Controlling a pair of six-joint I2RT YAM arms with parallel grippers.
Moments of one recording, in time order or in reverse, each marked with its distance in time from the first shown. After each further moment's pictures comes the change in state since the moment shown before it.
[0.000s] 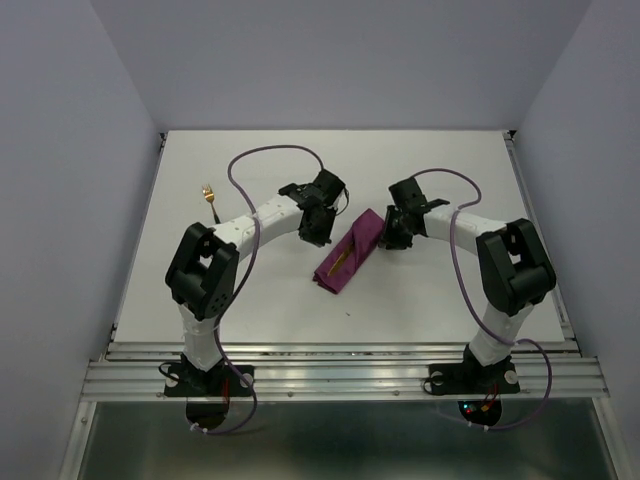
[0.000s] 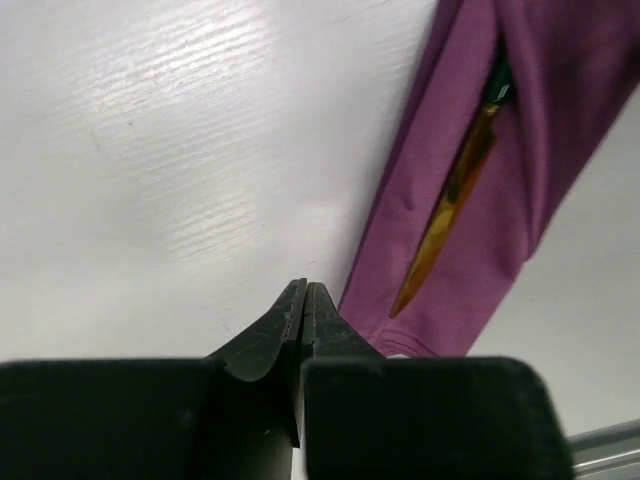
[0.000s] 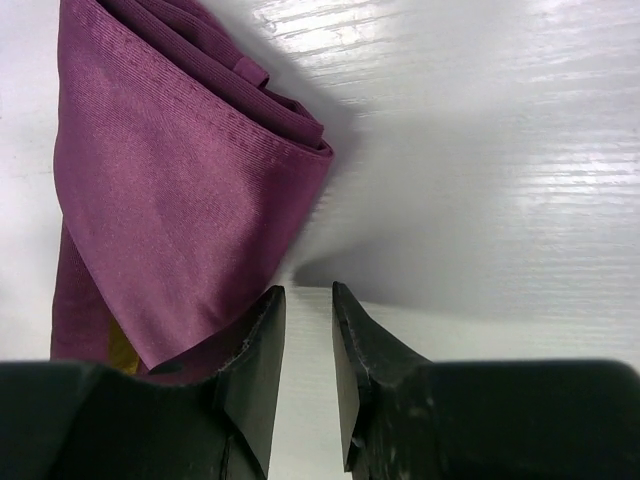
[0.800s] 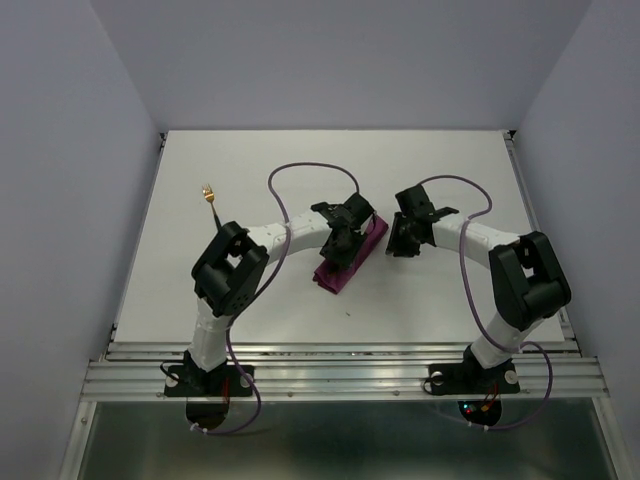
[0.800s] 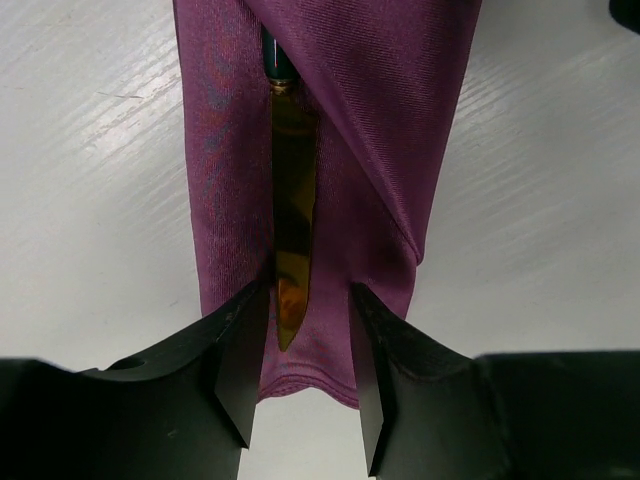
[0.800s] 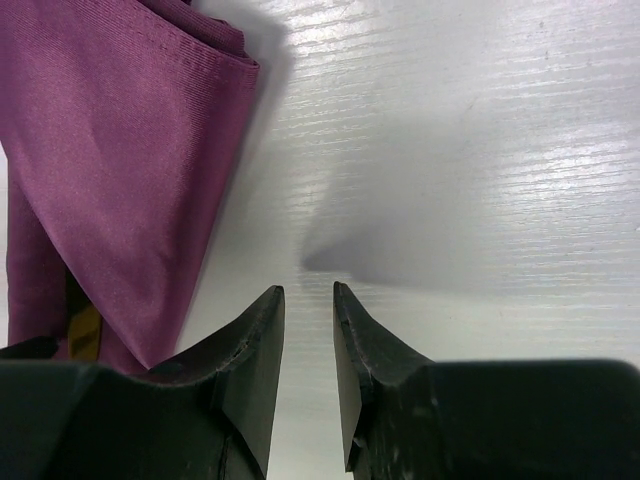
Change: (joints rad) left arm -0.170 0.112 0.059 0.032 -0.001 0.064; right arm 0.000 -0.126 -0.116 -0.021 0.045 0.011
